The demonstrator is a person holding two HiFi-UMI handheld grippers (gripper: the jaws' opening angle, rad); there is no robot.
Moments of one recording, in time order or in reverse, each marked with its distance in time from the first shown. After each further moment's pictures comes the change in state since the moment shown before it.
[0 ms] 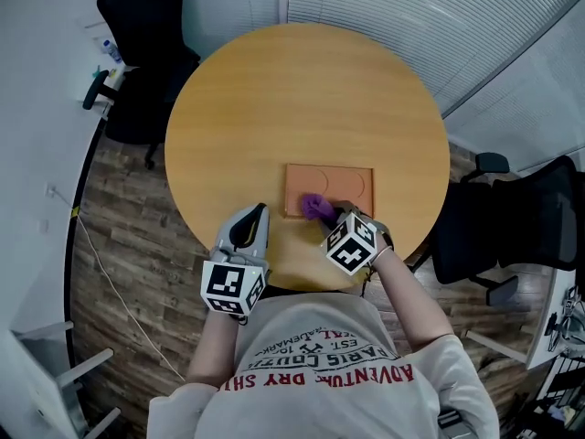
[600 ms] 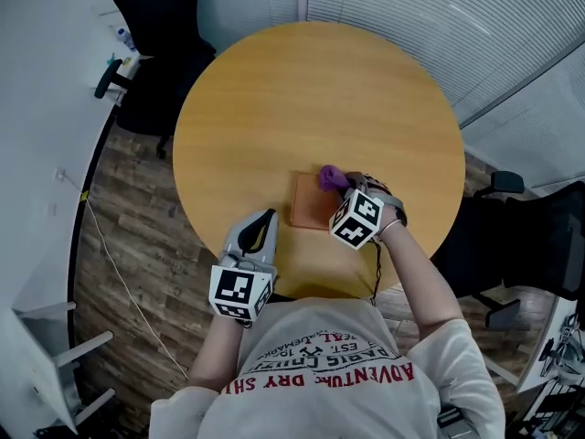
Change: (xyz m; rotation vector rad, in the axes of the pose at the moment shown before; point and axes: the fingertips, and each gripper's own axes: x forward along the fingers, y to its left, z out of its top) left arm 0.033 -0.004 -0.002 0.010 0.051 0.053; right arm 0.040 -0.112 0.010 -0.248 0.065 -0.159
